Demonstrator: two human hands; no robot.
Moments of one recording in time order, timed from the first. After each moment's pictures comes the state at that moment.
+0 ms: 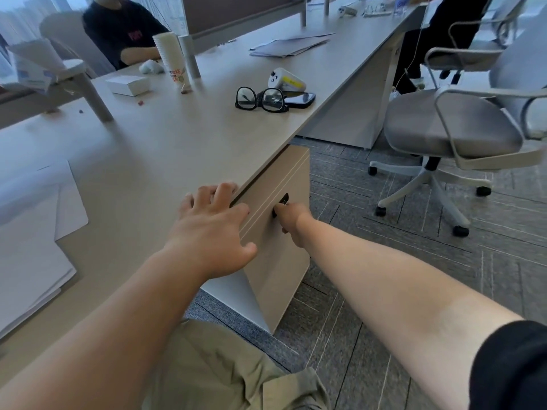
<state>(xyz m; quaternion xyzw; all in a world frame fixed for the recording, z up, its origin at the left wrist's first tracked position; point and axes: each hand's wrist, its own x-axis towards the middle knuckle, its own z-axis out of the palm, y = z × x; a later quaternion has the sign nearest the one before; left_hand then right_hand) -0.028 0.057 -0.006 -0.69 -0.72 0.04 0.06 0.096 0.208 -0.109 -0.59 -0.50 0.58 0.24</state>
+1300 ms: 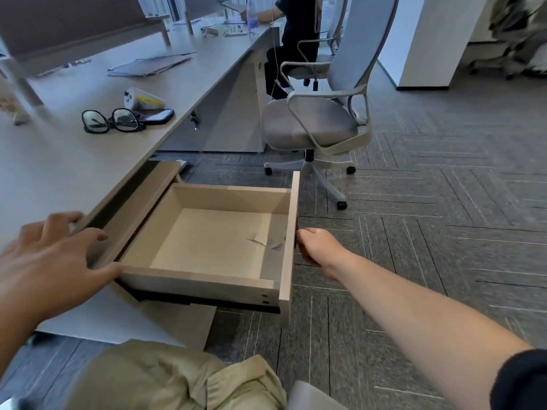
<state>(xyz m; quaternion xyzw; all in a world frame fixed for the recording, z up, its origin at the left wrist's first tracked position) -0.056 0.082 -0.037 -0.69 -0.71 -0.05 0.07 0.384 0.119 -0.149 -0.63 -0.41 0.54 0.37</state>
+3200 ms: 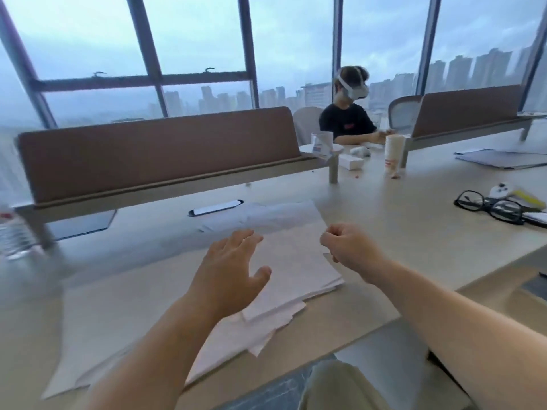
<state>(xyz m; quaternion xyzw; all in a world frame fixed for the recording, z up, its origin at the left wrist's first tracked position) -0.230 -0.237 0.075 -0.43 -0.89 -0.15 0.08 -0.124 0.006 0.063 -0.26 -0.82 0.45 0.22</state>
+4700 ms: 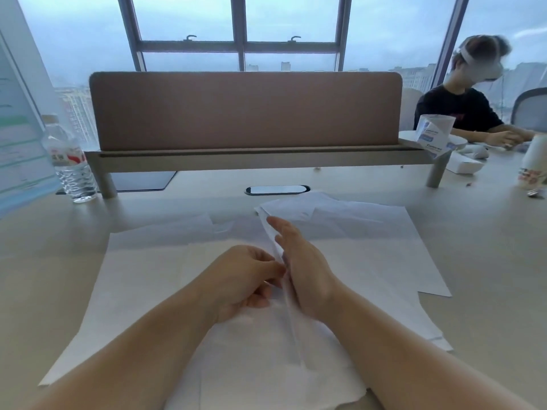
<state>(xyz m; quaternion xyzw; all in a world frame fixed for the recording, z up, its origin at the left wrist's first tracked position) -0.313 -0.248 0.048 -0.11 -0.75 -0.59 -0.27 -0.271 -0.122 0.040 -0.04 -0.66 0.75 0.06</state>
